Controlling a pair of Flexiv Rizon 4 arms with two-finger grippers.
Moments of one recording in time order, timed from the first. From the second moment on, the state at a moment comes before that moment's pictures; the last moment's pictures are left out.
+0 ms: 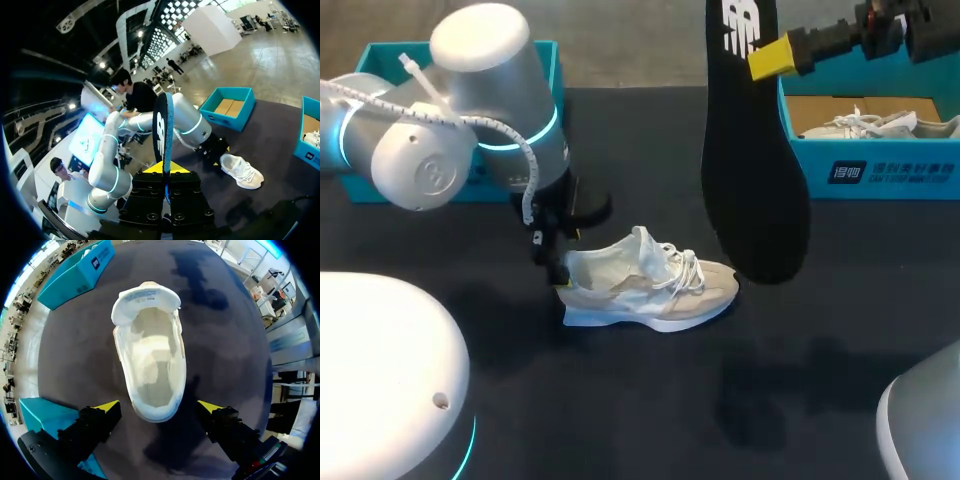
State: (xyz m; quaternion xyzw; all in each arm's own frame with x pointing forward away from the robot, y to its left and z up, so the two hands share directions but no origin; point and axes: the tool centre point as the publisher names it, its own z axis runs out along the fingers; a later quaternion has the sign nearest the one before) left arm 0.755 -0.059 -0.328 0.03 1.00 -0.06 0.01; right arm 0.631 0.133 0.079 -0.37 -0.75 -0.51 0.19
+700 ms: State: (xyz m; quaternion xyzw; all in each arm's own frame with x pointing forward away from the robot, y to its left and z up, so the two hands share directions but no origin) left arm 0.775 -0.083 -0.320 0.04 1.00 -0.06 0.02; right arm 0.630 0.132 0.079 -0.37 -0.75 -0.51 0.19
